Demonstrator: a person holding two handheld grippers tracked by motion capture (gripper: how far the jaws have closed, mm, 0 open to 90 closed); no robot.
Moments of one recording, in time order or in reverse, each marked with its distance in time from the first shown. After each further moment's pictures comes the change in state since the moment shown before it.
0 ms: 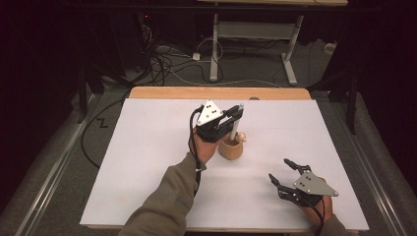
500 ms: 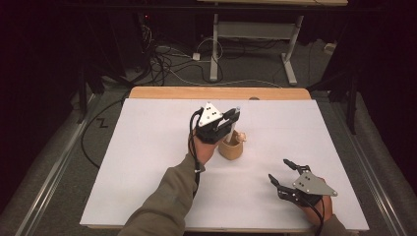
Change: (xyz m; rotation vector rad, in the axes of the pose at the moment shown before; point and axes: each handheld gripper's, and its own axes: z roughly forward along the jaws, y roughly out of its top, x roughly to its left) left arm 0.005 -0.013 0.003 0.055 0.039 -0.011; right arm 0.001 0.000 0.001 0.008 0.004 -0.002
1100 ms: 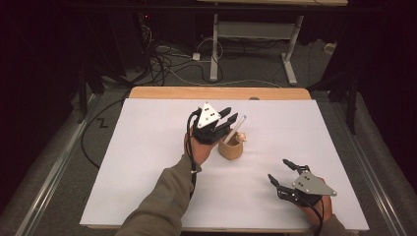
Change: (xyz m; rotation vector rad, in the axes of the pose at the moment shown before) left arm -0.001 0.005 -0.010 0.017 0.038 0.070; right arm 0.000 0.000 0.001 0.003 0.001 -0.002
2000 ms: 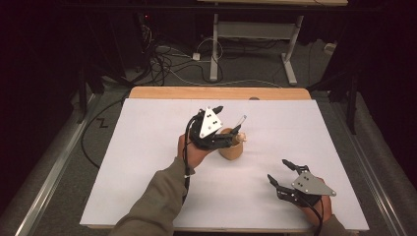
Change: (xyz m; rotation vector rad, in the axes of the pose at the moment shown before) left arm -0.014 0.007 -0.020 0.039 0.044 0.165; right arm 0.001 0.001 0.000 0.002 0.003 -0.003
